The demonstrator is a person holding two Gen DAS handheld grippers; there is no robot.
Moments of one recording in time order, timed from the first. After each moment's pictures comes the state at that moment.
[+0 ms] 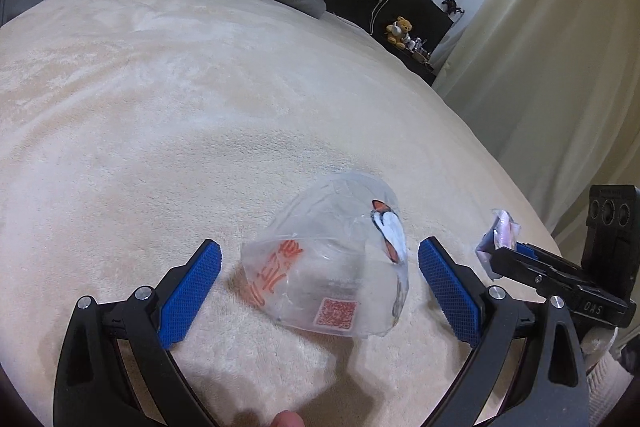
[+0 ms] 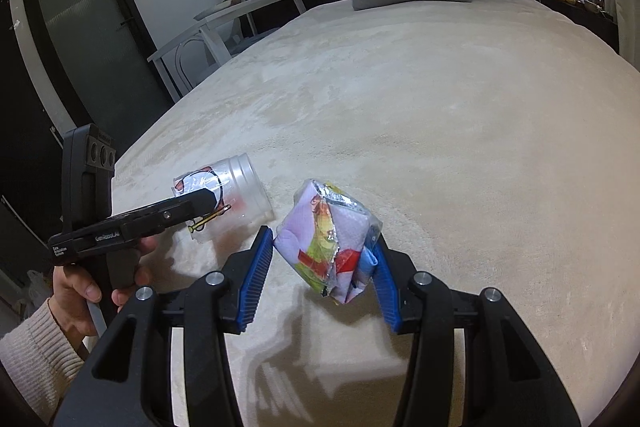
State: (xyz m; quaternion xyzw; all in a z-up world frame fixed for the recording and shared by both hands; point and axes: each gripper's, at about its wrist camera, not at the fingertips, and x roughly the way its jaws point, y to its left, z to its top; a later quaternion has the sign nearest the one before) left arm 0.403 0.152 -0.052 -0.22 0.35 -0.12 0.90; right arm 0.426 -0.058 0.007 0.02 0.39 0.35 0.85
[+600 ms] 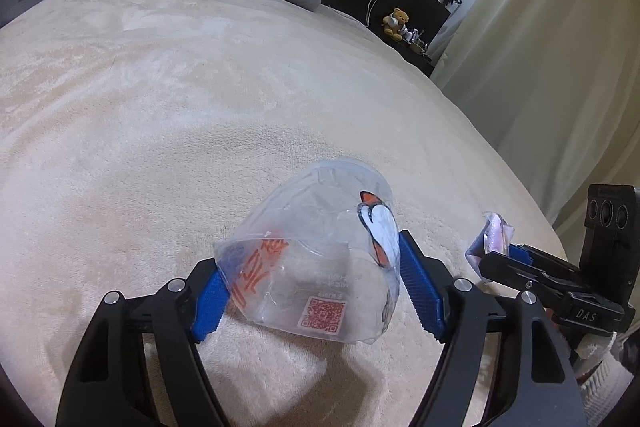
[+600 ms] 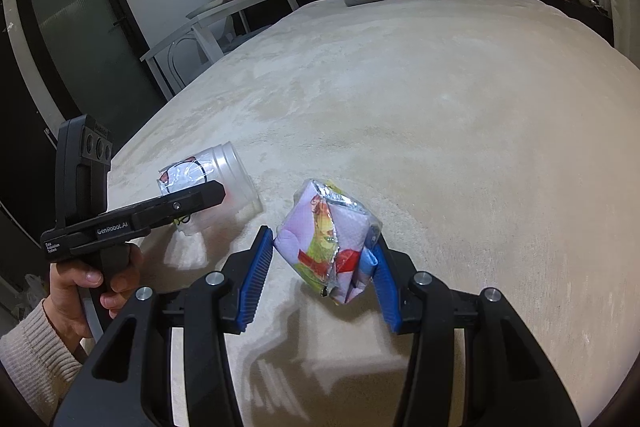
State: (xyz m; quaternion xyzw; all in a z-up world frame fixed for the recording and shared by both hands) left arm 0.402 0.143 -0.049 -0.20 0.36 -0.11 0.91; right arm 0.425 -0.058 0.001 0.02 0.40 0.33 0.85
